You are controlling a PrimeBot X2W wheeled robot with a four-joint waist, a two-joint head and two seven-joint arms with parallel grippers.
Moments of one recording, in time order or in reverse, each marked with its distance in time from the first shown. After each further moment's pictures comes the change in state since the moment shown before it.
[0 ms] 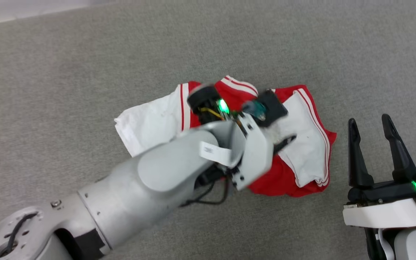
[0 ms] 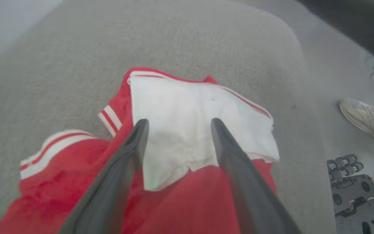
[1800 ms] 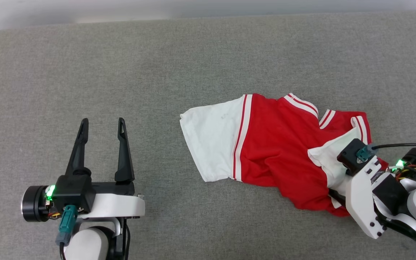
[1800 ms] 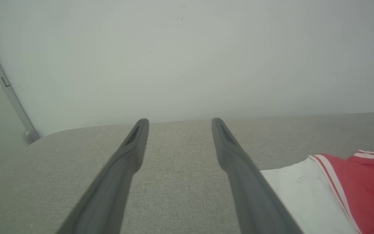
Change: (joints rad) left arm 0.942 0.001 1.043 -0.520 0.635 0.401 -0.434; right arm -0.423 -0.688 0.797 0.187 0.471 0.000 0.916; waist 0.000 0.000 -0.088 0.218
